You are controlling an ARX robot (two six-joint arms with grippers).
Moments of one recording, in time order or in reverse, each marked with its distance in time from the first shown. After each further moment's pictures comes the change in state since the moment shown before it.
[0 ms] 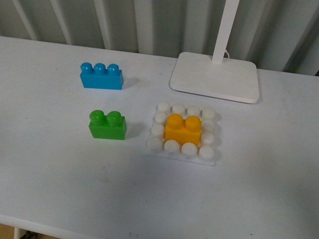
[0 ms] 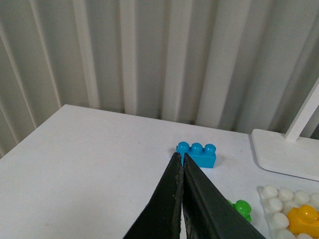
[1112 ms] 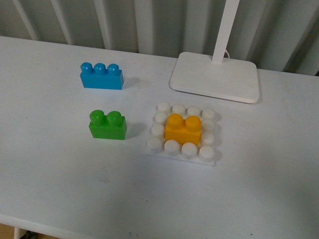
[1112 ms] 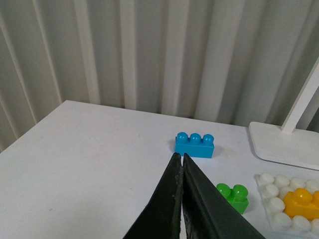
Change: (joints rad) left arm 0.000 -0.382 -0.065 -0.307 0.000 0.002; right arm 0.000 0.000 0.000 0.000 0.000 0.000
